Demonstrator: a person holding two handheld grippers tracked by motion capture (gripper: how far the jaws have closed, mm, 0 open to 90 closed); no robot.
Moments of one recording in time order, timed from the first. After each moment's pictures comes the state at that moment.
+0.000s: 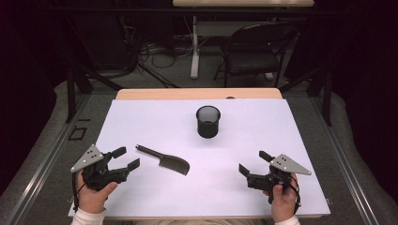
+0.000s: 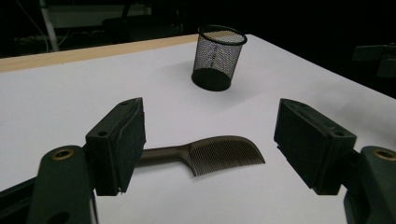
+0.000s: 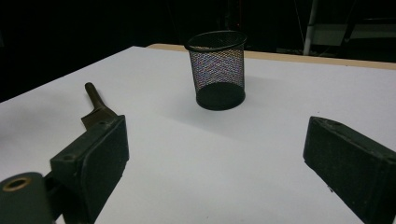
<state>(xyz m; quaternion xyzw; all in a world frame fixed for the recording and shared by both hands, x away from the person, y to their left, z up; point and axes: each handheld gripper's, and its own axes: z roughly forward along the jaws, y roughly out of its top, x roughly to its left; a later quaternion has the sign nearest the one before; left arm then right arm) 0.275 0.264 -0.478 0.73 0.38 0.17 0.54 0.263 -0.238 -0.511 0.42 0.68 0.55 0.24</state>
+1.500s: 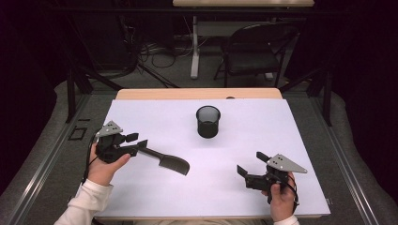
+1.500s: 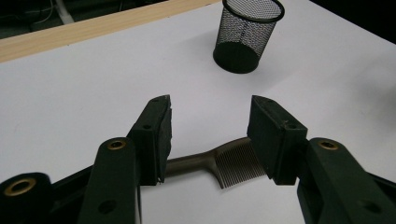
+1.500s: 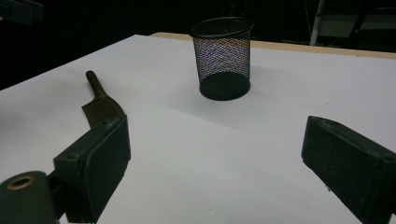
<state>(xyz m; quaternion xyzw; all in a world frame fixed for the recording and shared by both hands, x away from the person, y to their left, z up) 0.336 0.237 -0.449 0.79 0.40 0.15 0.44 0.267 -0.235 -0.517 0.41 0.70 0.54 0.23</state>
